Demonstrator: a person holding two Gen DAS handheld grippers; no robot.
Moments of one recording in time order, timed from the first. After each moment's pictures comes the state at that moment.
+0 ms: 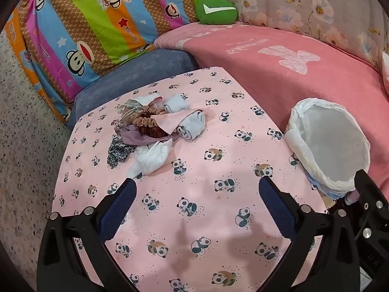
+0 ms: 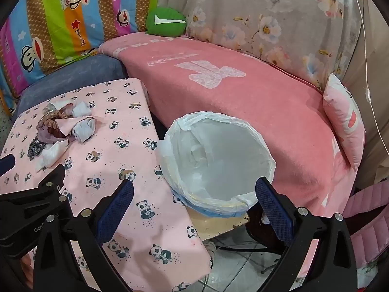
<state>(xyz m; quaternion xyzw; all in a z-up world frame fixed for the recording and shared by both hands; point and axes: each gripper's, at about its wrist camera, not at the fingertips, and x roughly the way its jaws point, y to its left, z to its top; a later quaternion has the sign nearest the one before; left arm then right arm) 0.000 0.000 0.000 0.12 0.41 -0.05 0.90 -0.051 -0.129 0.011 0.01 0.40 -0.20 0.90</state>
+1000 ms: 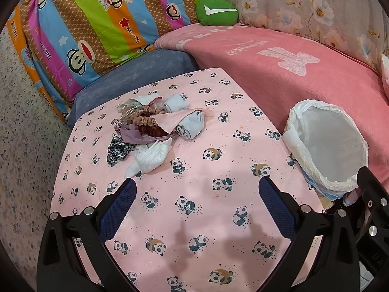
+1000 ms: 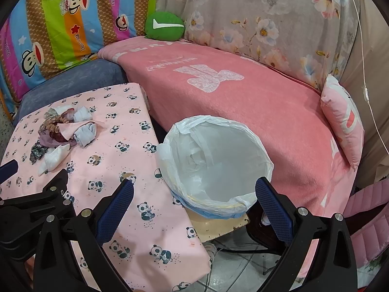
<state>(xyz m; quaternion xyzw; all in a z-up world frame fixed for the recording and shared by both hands) -0.005 -0.001 0.002 0.11 0.41 -0.05 0.90 -0.058 -0.131 0.020 0.01 0.39 -0.20 0.90</state>
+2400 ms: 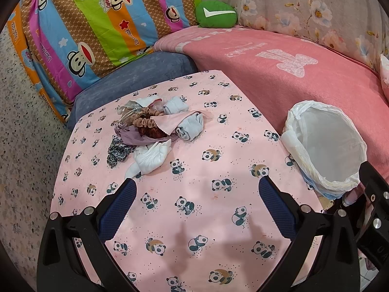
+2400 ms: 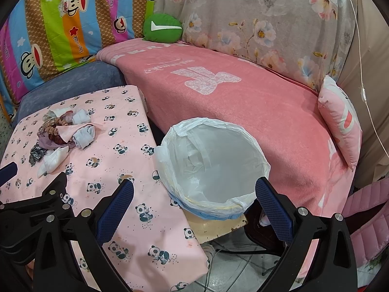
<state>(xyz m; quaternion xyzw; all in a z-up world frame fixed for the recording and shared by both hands) -0.005 -0.003 0.003 0.11 0.40 -0.06 0.91 -0.060 -0.135 0.024 0.01 0.38 -0.20 0.90</state>
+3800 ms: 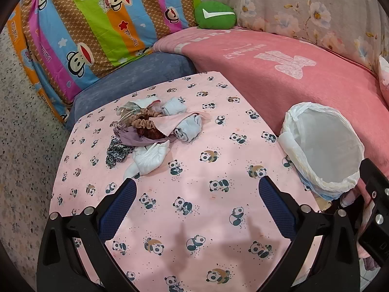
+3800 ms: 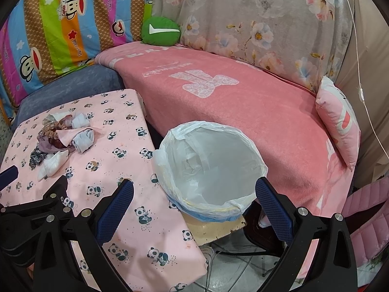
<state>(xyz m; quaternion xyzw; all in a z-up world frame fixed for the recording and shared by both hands) -0.006 -0.005 0.005 0.11 0.40 -0.06 0.91 -0.060 -0.138 0.031 0.01 0.38 -0.21 0.90</state>
